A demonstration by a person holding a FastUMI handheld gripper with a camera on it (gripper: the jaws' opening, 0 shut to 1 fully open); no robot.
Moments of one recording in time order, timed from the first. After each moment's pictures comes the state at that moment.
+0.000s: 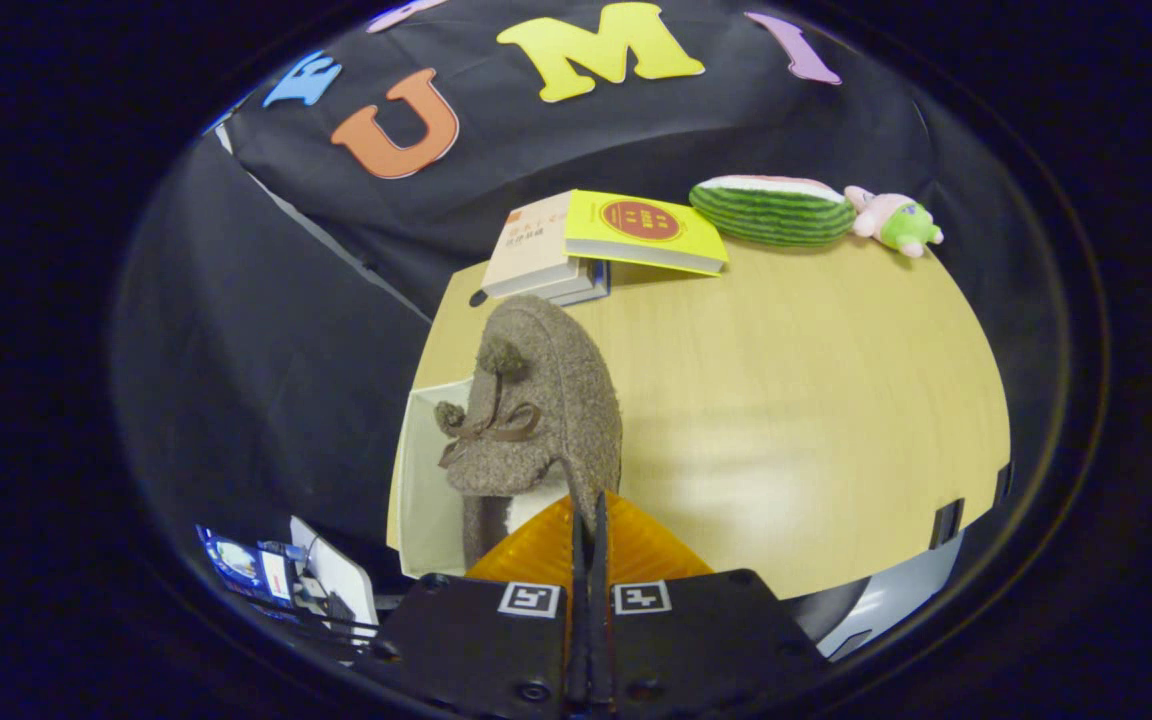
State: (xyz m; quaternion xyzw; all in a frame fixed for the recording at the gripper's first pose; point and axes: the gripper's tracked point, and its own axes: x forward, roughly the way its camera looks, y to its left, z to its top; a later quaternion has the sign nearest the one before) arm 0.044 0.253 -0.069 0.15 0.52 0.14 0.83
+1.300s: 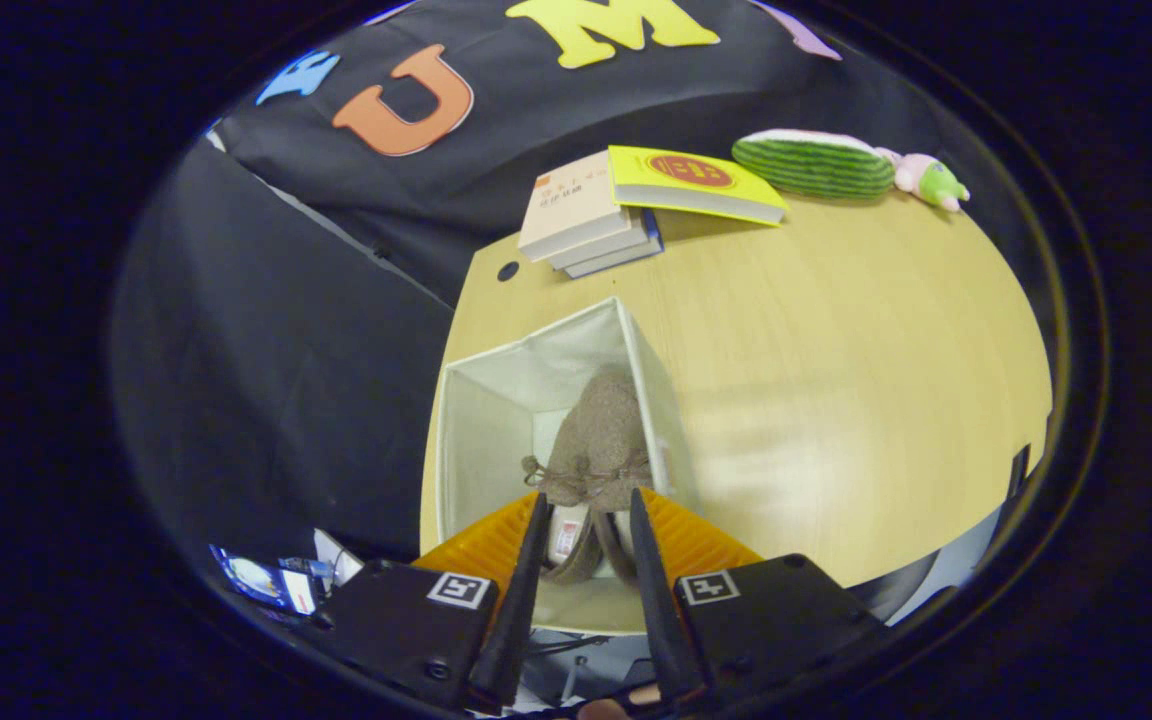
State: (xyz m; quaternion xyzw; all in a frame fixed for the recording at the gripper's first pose) arm 0.035 0.339 -0.111 0.17 0.51 0.15 0.83
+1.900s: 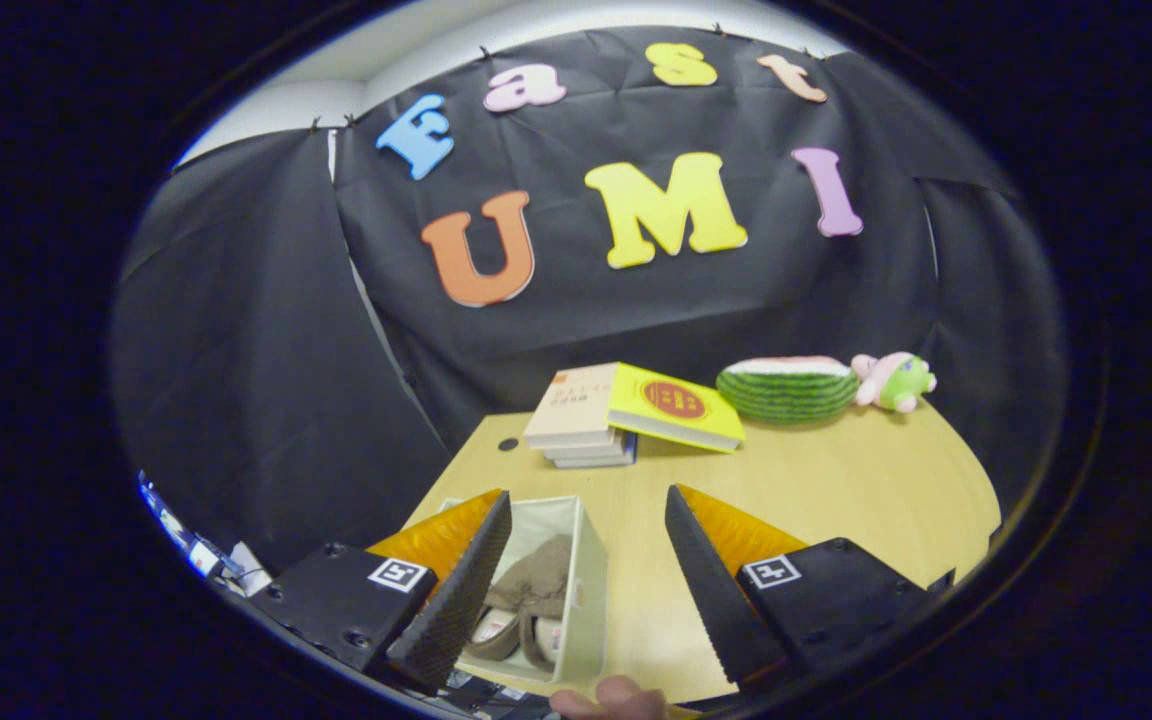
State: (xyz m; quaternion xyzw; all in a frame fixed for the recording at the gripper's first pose) arm 0.069 0.244 0.007 0.10 0.19 0.14 0.97
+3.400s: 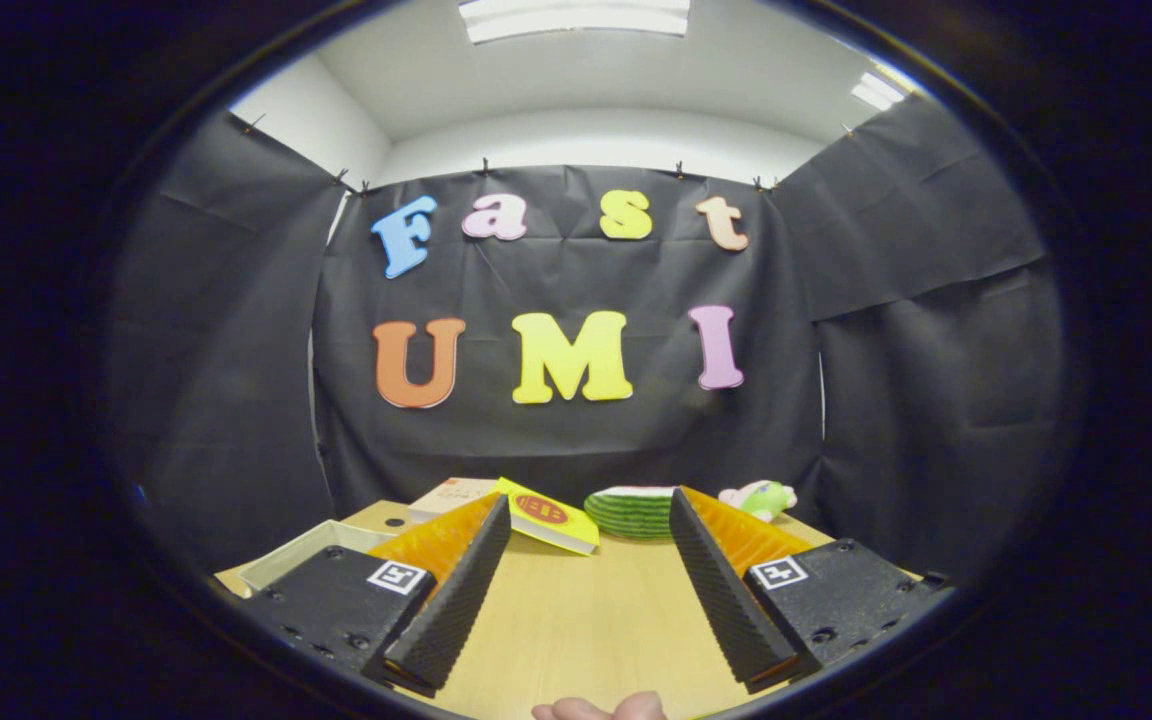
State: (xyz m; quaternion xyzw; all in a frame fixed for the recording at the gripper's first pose) arm -0.016 0.106 0.004 0.03 -0.02 0.03 1.00
